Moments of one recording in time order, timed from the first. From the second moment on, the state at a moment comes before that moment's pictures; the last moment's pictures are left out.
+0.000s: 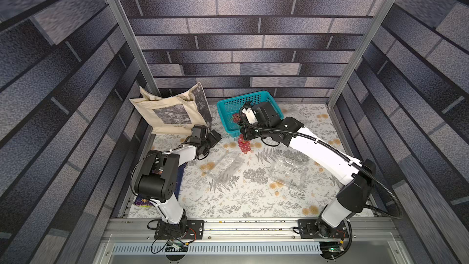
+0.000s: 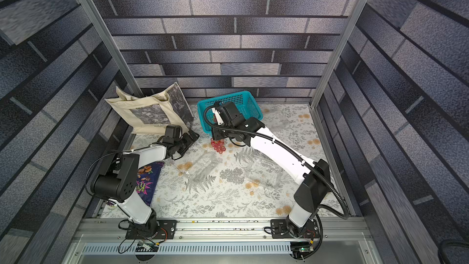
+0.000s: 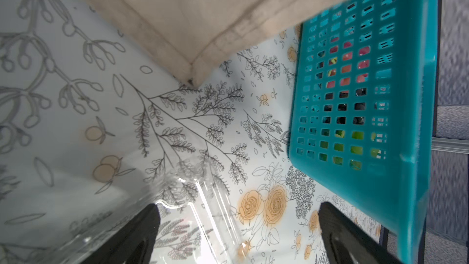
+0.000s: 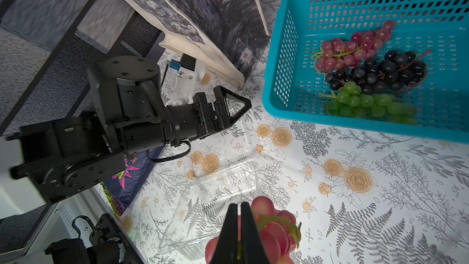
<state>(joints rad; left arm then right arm) -0.20 1.69 0.86 0.08 0.24 -0.91 0.83 1.67 1.69 -0.71 -0.09 0.37</state>
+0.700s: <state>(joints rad) 0.01 1.23 0.77 -0.11 0.34 -0.92 1.02 1.86 1.69 -0.66 -0.11 0.47</state>
